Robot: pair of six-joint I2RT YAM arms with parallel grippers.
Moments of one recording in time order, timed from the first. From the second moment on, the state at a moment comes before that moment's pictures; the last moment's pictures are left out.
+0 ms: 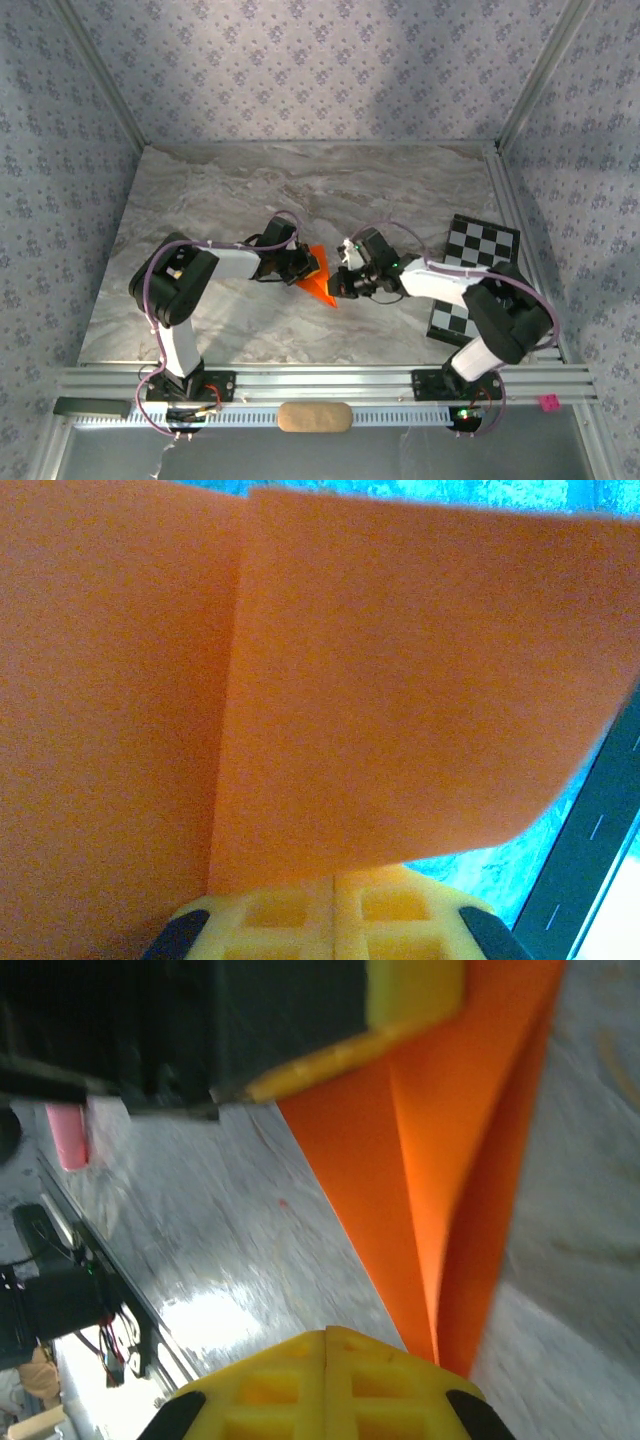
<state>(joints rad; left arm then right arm) -0.62 1.82 0.84 0.08 0.44 -1.08 0.69 1.56 0.74 -0.09 -0.57 0.68</state>
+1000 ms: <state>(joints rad) -0.62 1.82 0.84 0.08 0.44 -1.08 0.70 1.65 0.61 0.11 -0.58 0.75</state>
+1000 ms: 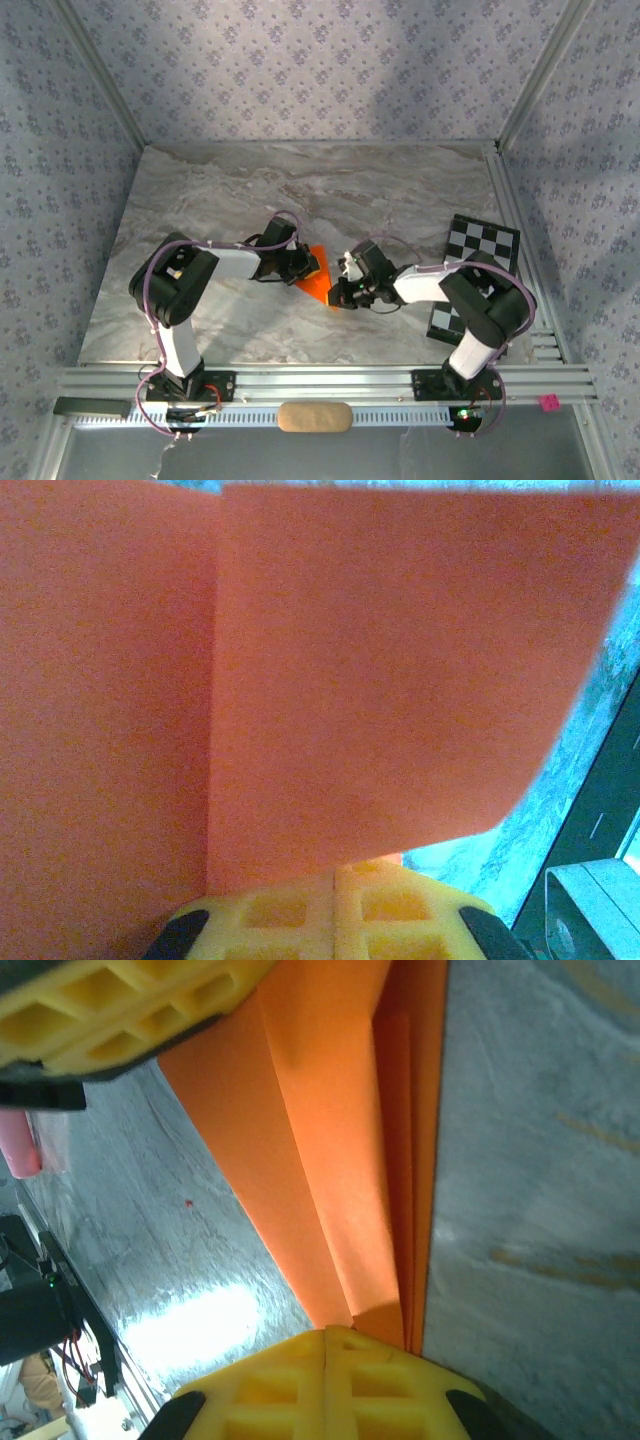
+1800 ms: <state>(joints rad) -0.62 1.82 0.84 0.08 0.43 -1.08 0.69 1.55 0.76 -0.08 -0.56 0.75</state>
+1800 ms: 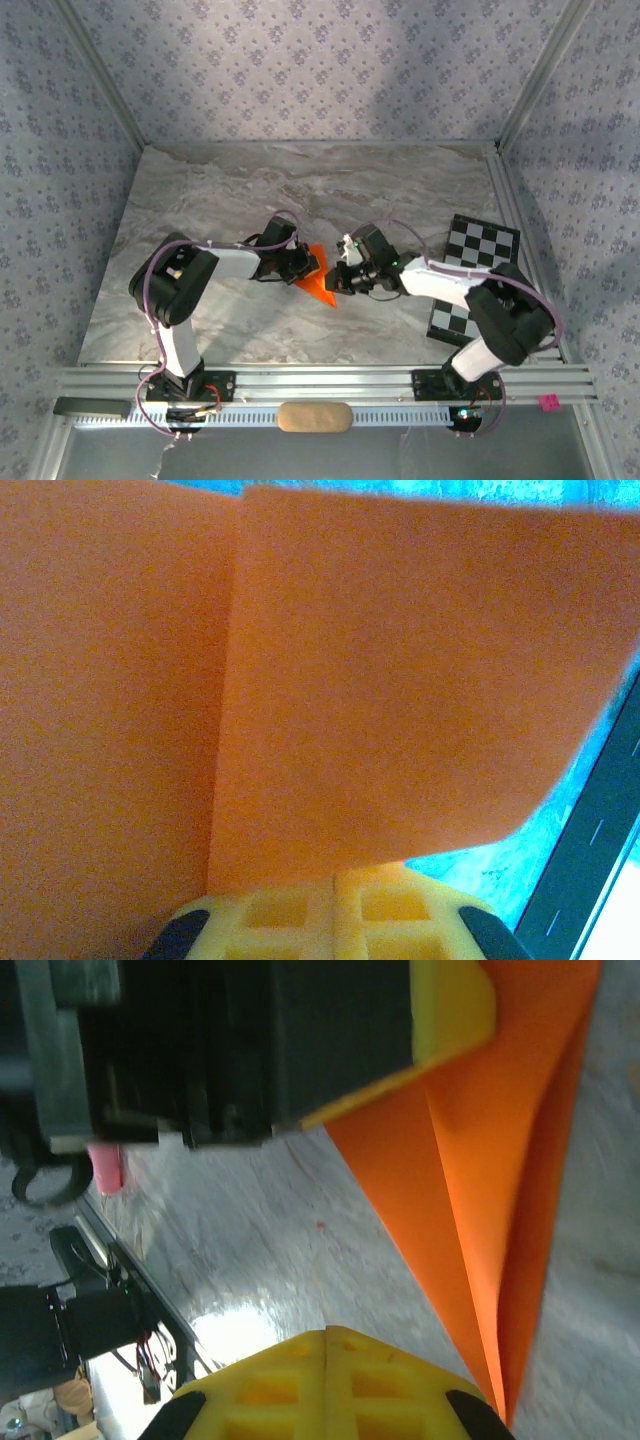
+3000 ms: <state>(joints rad) -0.62 1.82 0.84 0.08 0.43 -1.08 0.65 1.68 0.71 0.01 -0.56 0.82</state>
